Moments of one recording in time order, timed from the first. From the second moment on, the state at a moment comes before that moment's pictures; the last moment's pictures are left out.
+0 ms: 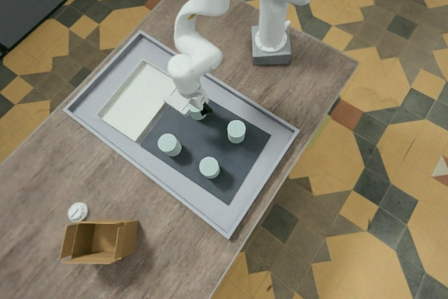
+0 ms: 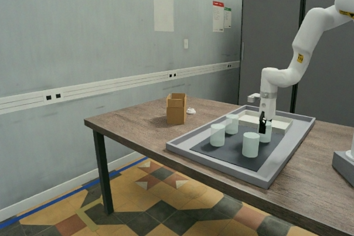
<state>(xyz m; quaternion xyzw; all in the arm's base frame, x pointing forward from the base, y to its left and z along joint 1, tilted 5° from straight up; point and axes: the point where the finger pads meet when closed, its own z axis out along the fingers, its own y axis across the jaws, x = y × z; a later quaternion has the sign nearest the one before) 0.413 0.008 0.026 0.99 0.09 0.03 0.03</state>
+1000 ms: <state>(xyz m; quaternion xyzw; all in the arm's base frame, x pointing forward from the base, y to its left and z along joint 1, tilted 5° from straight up) 0.410 0.011 0.082 0.99 0.09 0.03 0.03</state>
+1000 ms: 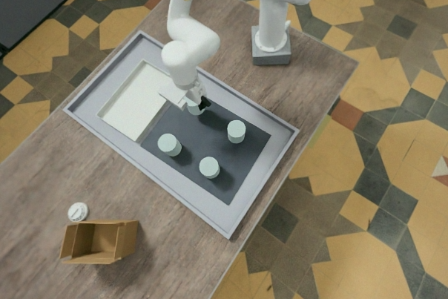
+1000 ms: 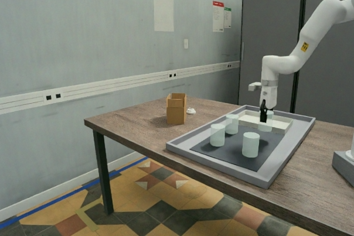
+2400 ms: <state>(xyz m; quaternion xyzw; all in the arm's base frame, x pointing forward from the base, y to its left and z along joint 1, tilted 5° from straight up) 0.408 0.010 0.172 0.99 0.09 0.03 0.03</state>
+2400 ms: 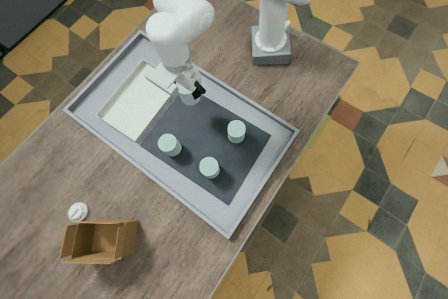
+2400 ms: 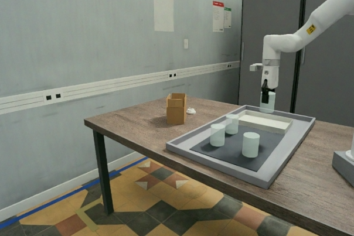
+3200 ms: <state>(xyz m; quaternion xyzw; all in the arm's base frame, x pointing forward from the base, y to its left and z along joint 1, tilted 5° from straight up) 0.446 -0.049 0.179 0.99 0.09 0.03 0.03</state>
